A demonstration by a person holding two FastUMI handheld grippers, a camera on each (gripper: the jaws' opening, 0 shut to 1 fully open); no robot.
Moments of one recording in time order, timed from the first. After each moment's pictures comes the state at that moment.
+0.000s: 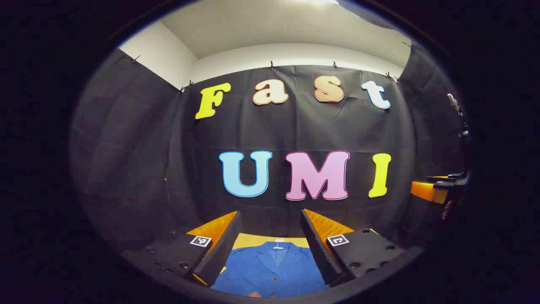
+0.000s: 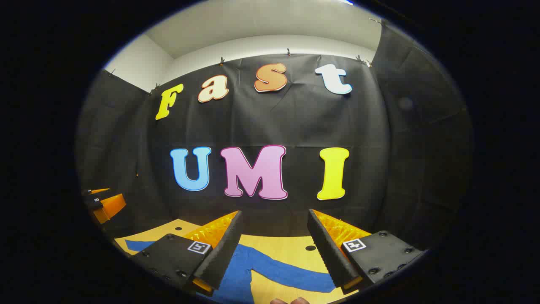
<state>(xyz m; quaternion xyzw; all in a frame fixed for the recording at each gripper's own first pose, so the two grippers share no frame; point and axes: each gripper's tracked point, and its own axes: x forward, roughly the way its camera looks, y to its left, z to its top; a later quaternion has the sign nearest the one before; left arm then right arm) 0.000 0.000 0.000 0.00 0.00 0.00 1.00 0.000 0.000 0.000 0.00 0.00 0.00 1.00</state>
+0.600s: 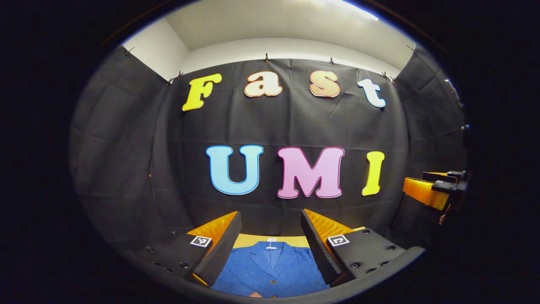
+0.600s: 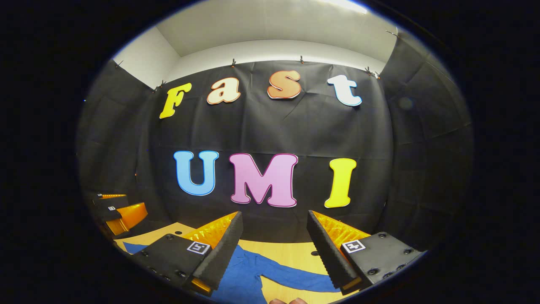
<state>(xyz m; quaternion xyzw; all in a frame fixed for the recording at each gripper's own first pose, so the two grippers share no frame) 0.037 0.018 -0.010 -0.01 0.03 -0.06 1.00 0.006 0.084 0.009 -0.02 -0.01 0.00 1.00</state>
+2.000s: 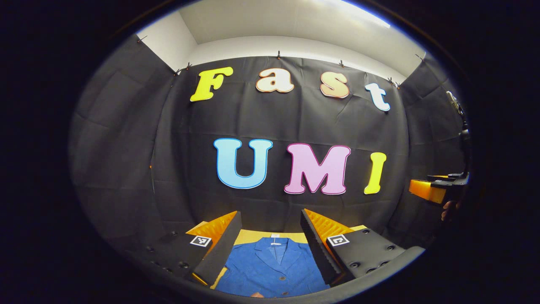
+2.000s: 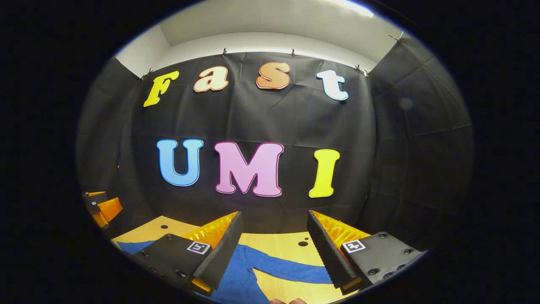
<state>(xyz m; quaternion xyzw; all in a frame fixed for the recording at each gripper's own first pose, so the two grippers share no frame) 0.034 0.075 -0.034 -0.03 0.03 -0.07 1.00 -0.009 0.071 -0.010 -0.03 0.02 -0.09 1.00</state>
